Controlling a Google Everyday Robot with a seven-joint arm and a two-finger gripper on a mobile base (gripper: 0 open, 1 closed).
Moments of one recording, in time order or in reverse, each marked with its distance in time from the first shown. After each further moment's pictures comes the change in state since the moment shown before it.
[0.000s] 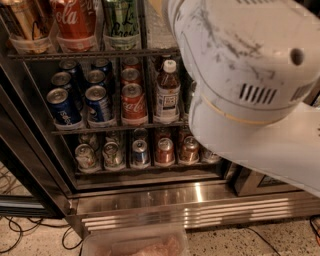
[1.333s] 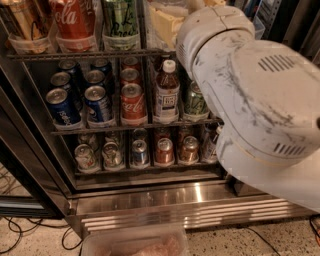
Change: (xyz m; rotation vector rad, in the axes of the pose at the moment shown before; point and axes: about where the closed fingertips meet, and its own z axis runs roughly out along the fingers) arm -0.038 -0.006 -0.017 0.099 0.036 0.134
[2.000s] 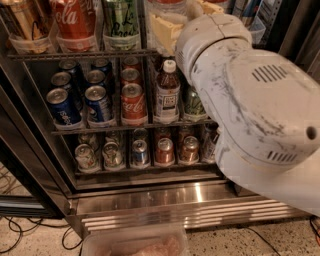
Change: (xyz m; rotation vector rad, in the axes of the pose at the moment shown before) arm -0.008 -0.002 -0.001 0.000 0.000 0.000
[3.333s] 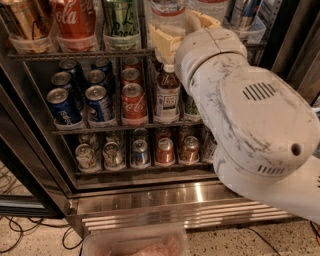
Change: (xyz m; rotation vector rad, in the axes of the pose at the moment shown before) arm -0.017 -0.004 -0.003 0.000 0.000 0.000
